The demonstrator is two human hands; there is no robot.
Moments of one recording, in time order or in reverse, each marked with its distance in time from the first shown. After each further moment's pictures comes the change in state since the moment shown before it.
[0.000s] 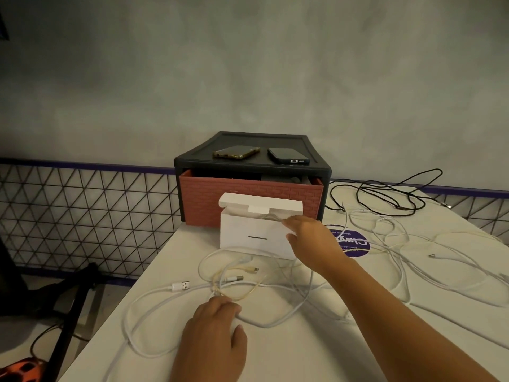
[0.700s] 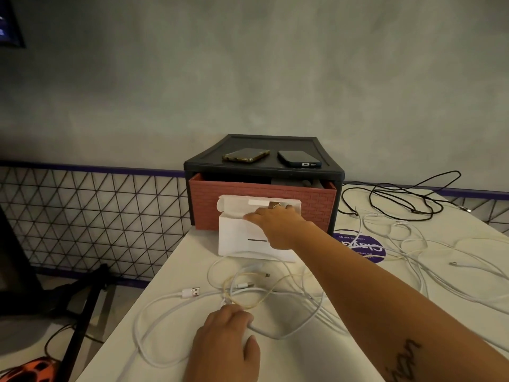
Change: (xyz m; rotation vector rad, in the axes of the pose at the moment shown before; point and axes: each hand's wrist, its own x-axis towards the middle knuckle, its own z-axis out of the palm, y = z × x) left_hand 0.000 -0.005 0.005 -0.008 -0.003 0.027; right_hand 0.067 -0.044 0.008 -0.507 -0.221 -0.339
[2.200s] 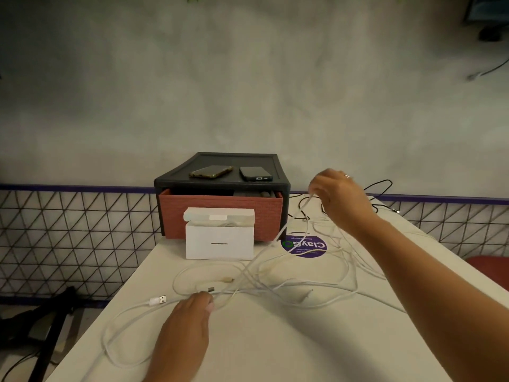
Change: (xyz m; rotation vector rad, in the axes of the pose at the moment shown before) left_hand -0.005 0.019 -0.024 -0.051 0.052 0.018; right_hand -0.170 0.102 -0.054 0.261 0.771 0.293
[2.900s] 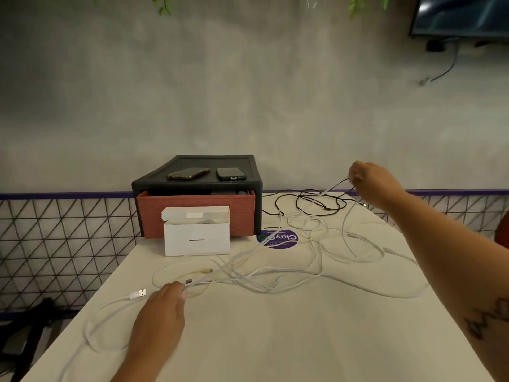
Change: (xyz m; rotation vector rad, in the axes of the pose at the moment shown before) left_hand -0.003 0.006 -0.008 0.002 -0.052 -0.136; right_hand -0.025 0.101 -0.072 -0.141 -0.196 0.471
